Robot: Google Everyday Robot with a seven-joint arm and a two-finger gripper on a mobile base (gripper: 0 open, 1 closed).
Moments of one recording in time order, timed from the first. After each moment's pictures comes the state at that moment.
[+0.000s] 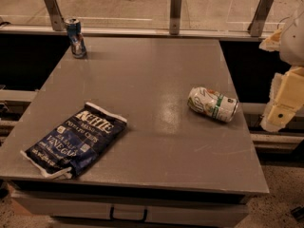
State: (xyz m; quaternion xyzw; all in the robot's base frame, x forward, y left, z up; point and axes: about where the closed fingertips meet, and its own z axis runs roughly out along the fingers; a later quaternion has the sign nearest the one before) arm 0.438 -0.217 0.976 -0.60 0.78 -0.03 0.16
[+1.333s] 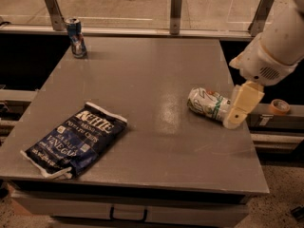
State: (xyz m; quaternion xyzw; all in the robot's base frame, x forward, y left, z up) arm 0.502 -0.193 0.897 -0.59 0.78 0.03 0.18
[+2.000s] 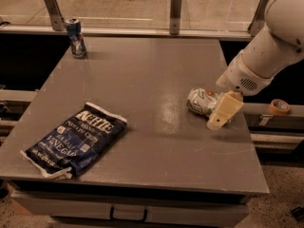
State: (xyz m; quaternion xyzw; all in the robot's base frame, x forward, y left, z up) arm 0.520 -0.178 0.851 -0.57 0.80 0.06 0.18
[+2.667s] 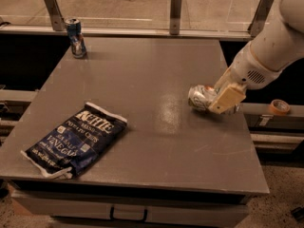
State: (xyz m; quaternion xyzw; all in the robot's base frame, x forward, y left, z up) arm 0.520 -0.178 0.874 -0.56 0.80 0.07 0.20
